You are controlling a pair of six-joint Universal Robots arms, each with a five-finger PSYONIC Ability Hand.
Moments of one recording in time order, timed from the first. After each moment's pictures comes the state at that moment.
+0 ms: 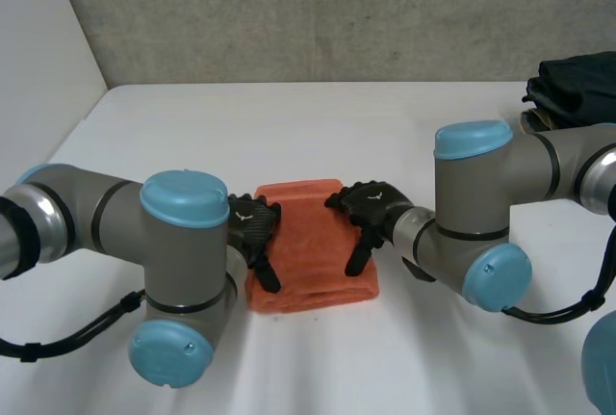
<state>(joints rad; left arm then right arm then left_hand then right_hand) 4.05 -2.23 -1.39 3.17 -1.79 3.35 2.11 -0.74 1.05 0.21 1.37 2.90 0.24 0.22 0.23 0.22 0.05 0.24 0.22 0.22 0.21 0.05</state>
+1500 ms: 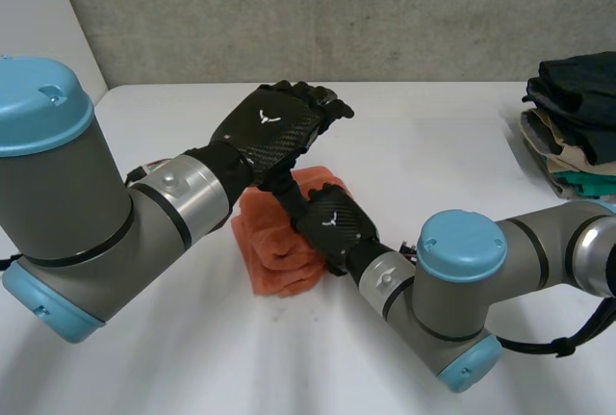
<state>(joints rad) 4.14 -1.86 -1.42 3.21 -1.23 3.37 2.23 -0.86 1.50 -0.45 1.30 2.63 0.24 0.22 0.23 0.22 0.05 0.60 0.59 0.58 0.58 0.38</state>
